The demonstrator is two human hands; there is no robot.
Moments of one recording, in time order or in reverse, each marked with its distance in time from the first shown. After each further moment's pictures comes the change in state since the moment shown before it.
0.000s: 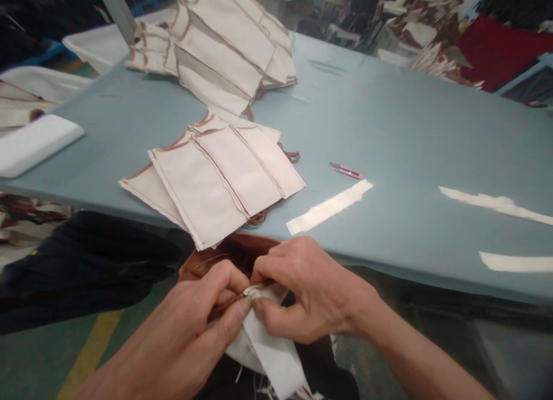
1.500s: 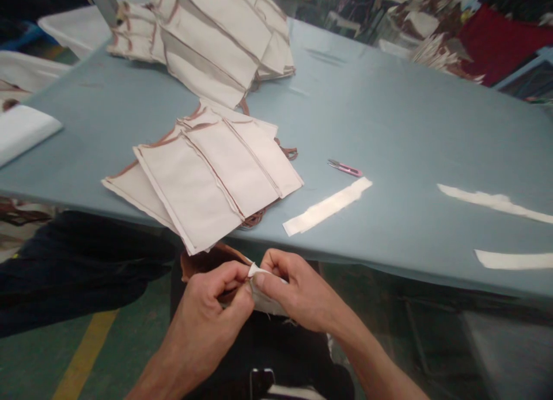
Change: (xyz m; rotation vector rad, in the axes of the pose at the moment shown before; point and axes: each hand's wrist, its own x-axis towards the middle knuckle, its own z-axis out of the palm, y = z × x) left_hand 0.035 0.000 0.033 -0.163 0.306 -0.069; right_hand -0.015 0.010 0.026 0.548 0.056 0.759
